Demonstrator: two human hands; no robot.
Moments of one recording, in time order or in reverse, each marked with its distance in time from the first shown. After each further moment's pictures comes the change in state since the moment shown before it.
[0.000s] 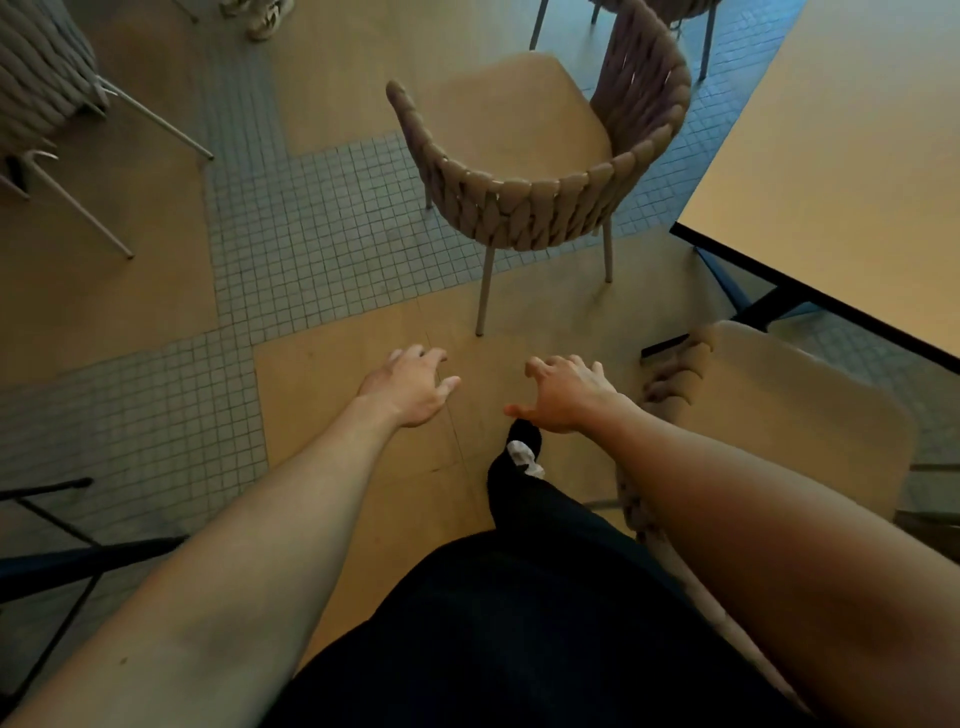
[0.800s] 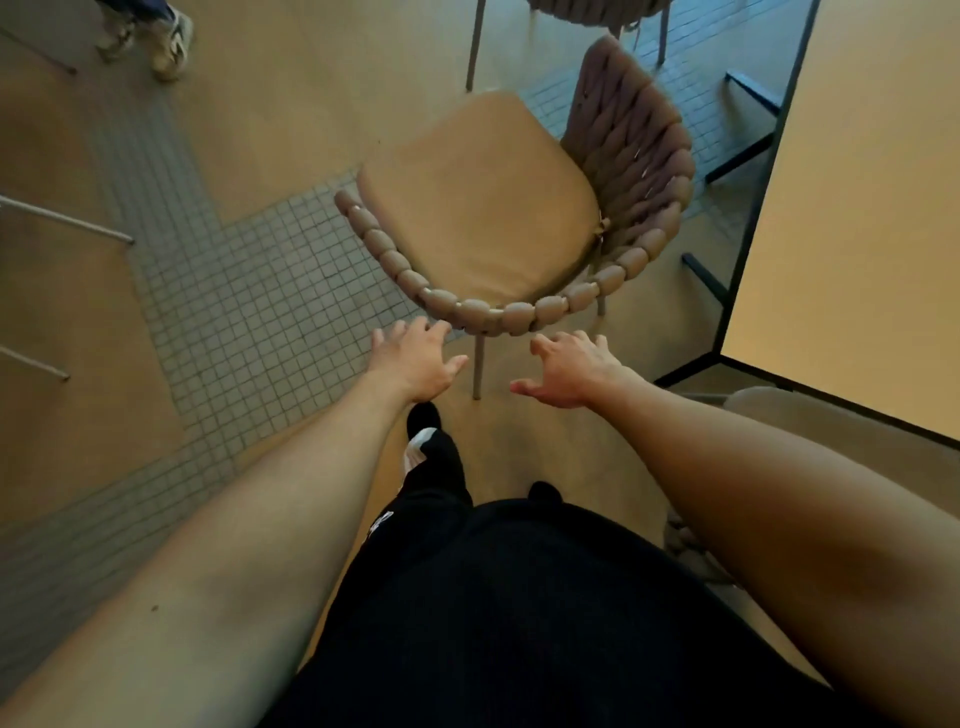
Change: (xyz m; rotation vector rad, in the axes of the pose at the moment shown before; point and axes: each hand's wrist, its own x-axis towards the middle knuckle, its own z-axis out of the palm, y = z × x) left_hand 0.285 -0.011 -0.181 0.216 0.027 0.145; right_hand 0.241 0.030 -0.176 0.066 -0.005 0.155
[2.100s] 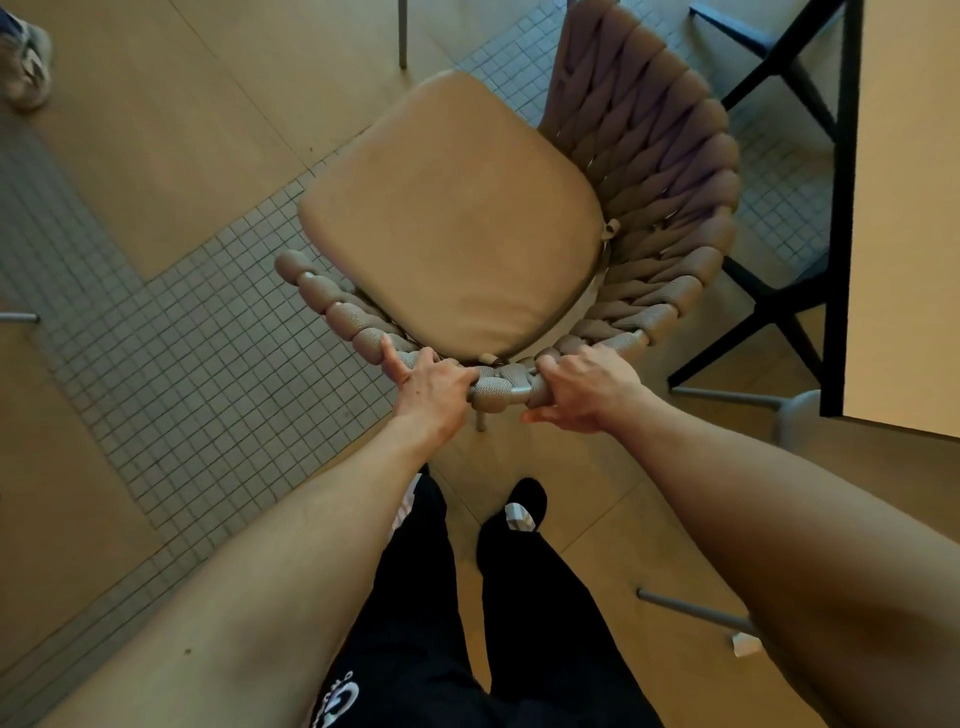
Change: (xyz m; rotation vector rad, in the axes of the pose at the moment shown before) left_hand 0.175 -0.029 0.036 0.157 -0.009 0.234; right_hand 0.161 0.012 0.011 -0.196 0.109 -0.037
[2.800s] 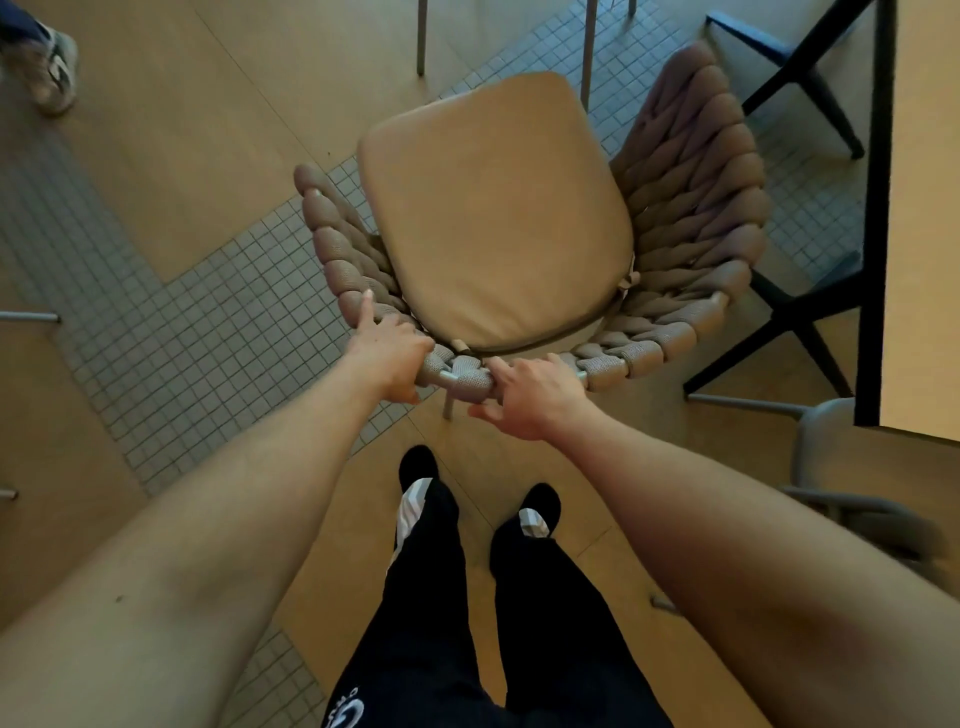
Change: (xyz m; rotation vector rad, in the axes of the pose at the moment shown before) left_hand 0.031 -0.097 -0.038 0.382 -0.196 0.163; right_hand 0.035 -0.082 -0.017 0.262 0.056 0.035
